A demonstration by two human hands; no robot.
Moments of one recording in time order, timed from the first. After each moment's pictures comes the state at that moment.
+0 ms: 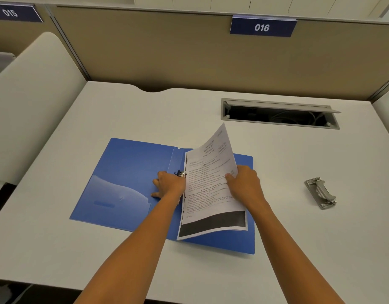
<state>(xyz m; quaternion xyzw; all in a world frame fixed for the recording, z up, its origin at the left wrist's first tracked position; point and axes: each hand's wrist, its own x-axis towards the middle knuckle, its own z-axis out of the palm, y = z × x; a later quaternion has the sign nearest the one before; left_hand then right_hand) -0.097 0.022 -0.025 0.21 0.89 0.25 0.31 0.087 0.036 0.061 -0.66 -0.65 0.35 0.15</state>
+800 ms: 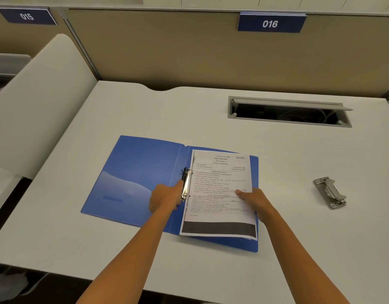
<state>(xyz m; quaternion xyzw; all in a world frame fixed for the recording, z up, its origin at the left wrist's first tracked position) -0.113 -0.036 -0.011 0.19 0.88 0.23 0.37 0.129 0.029 -0.023 -0.65 -0.42 0.61 0.16</state>
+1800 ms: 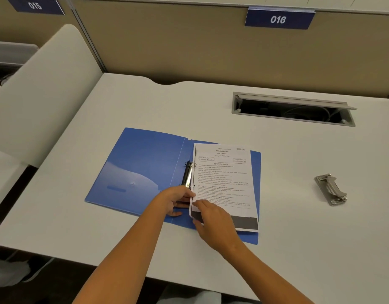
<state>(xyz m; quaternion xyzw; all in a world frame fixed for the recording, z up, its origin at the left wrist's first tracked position) -0.113 -0.044 -0.001 0.11 0.72 0.17 0.66 0.052 -0.084 0.005 -0.45 -0.86 0.24 0.08</state>
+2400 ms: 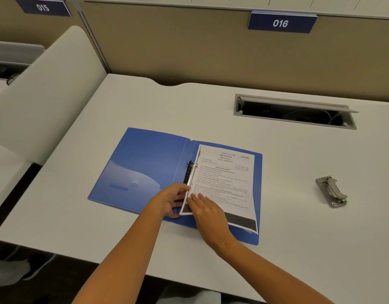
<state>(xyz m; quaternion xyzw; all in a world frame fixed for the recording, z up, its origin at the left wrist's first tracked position) -0.122 -0.057 0.000 0.05 0.69 0.26 0.67 0.031 -0.085 0.000 -0.40 -0.91 0.08 0.07</state>
